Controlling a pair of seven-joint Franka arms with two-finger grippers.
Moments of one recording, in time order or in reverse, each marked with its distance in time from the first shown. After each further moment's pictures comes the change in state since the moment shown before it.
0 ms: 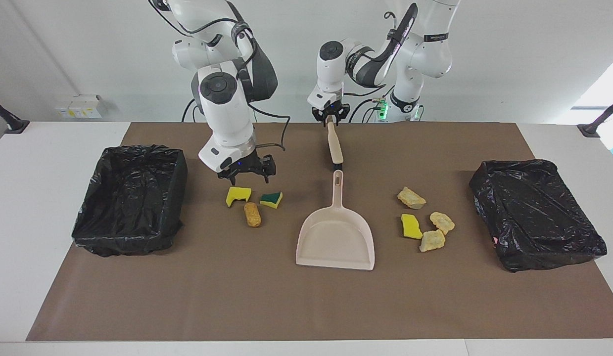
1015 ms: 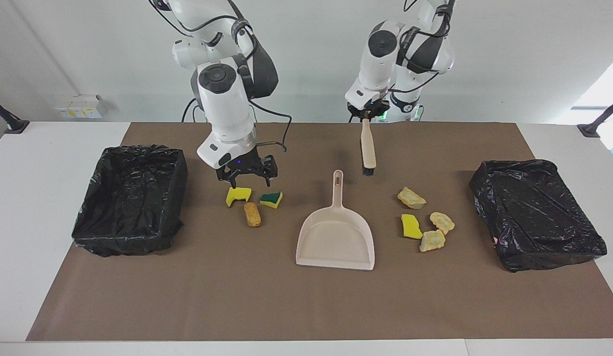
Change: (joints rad) left arm 0.443 -0.169 0.042 0.204 0.012 -0.472 0.566; right arm 0.030 0.008 -0.001 0.012 -0.009 0.114 0.070
